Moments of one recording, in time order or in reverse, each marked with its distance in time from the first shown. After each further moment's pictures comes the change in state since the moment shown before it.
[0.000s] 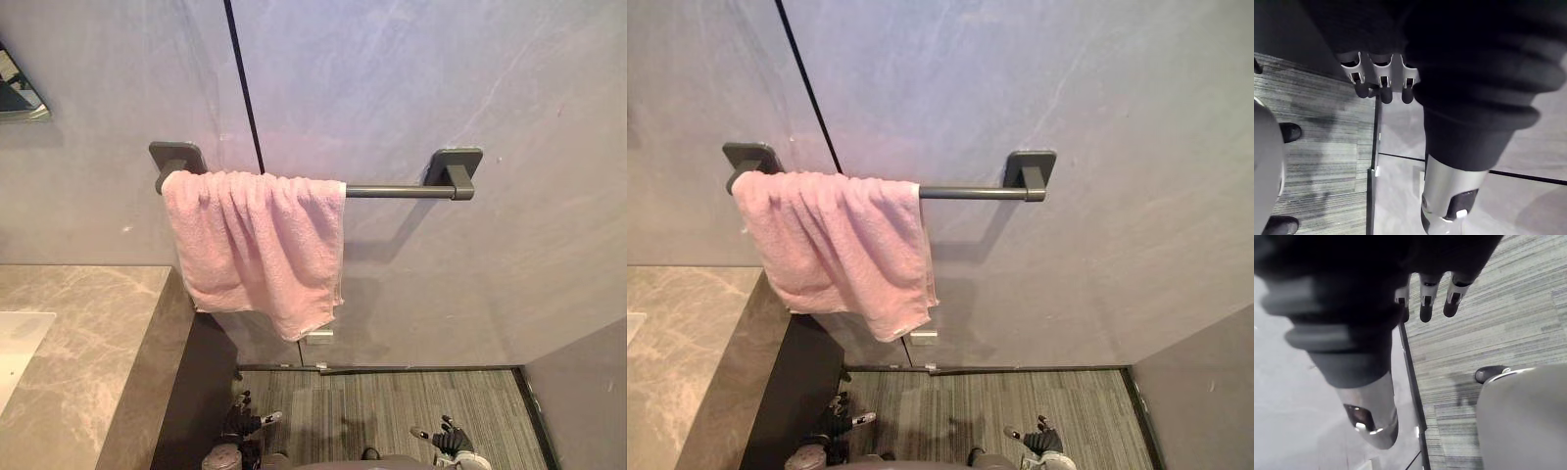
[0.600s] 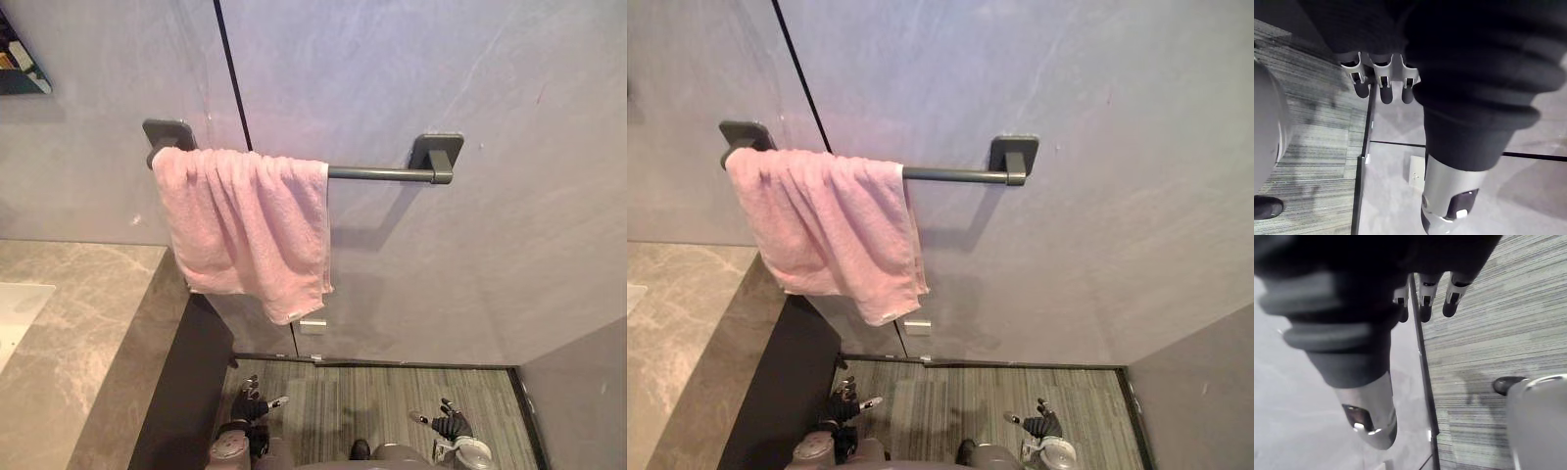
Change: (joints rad) left arm -0.024 -0.045 0.015 -0.009 0.008 -0.002 -0.002; right arm -0.023 0.002 0.014 -0.098 0.015 0.004 -0.001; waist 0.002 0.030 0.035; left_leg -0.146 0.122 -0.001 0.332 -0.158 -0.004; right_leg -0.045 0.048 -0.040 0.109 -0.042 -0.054
